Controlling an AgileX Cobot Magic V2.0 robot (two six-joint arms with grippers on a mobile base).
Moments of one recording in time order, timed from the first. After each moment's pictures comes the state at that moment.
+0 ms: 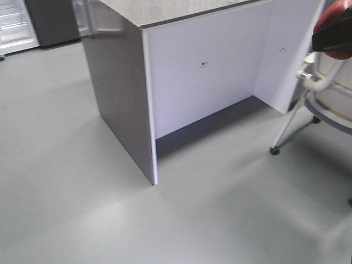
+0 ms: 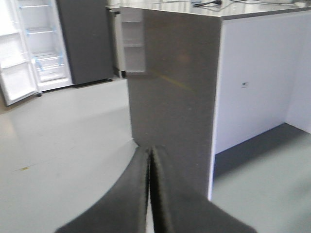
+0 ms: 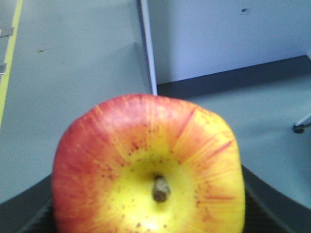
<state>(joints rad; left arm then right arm) 0.06 -0.01 0.03 0.03 0.20 -0.07 -0.07 1.28 -1.56 0.43 1.07 -0.40</state>
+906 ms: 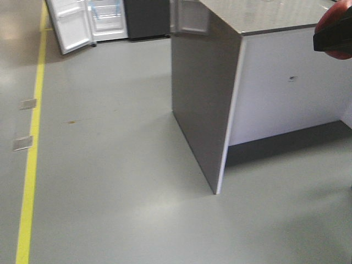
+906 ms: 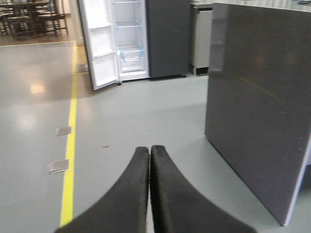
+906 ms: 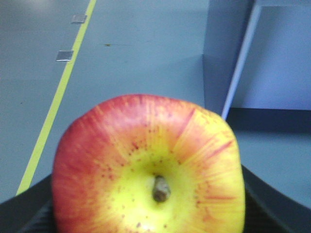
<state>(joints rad) 0.06 -0.01 0.03 0.03 0.20 -0.07 -0.07 1.28 -1.56 0.43 1.07 -0.40</state>
